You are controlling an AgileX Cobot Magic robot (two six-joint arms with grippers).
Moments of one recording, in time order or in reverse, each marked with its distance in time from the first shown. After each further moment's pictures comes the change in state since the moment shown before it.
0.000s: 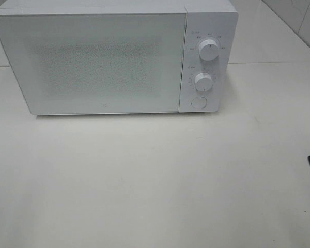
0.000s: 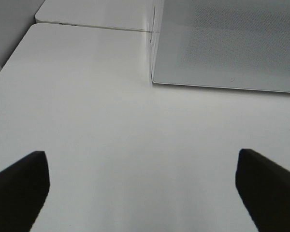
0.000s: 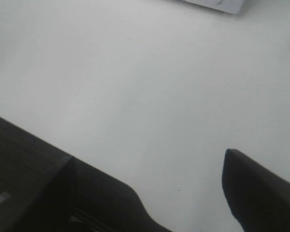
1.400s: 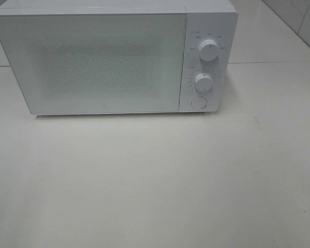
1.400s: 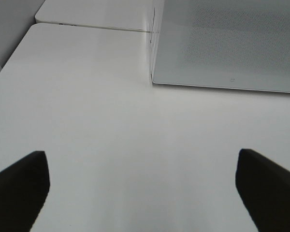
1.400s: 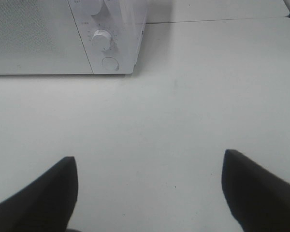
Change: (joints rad) left arm 0.000 0.000 0.000 0.000 0.000 0.000; right arm -0.335 -0.594 0.119 -0.033 0.132 0.005
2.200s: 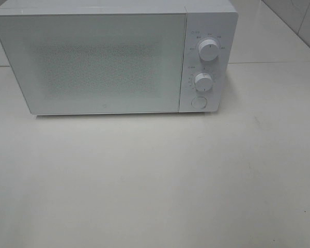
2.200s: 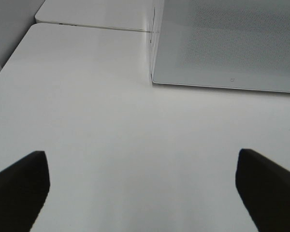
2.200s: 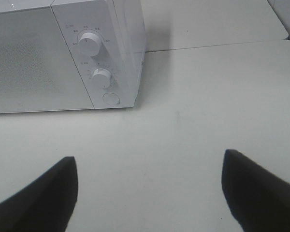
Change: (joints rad) left arm 0.000 0.000 0.000 0.000 0.000 0.000; right arm 0.000 0.218 -0.017 -0.003 -0.246 0.043
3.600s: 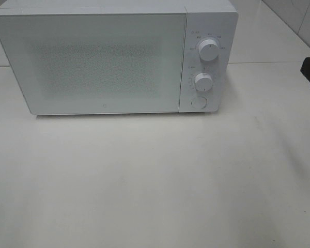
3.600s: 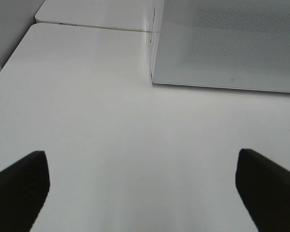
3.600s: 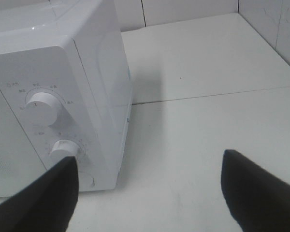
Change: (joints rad) left arm 0.000 0.000 0.000 0.000 0.000 0.000; right arm 0.000 0.742 0.235 0.000 -1.160 0.001
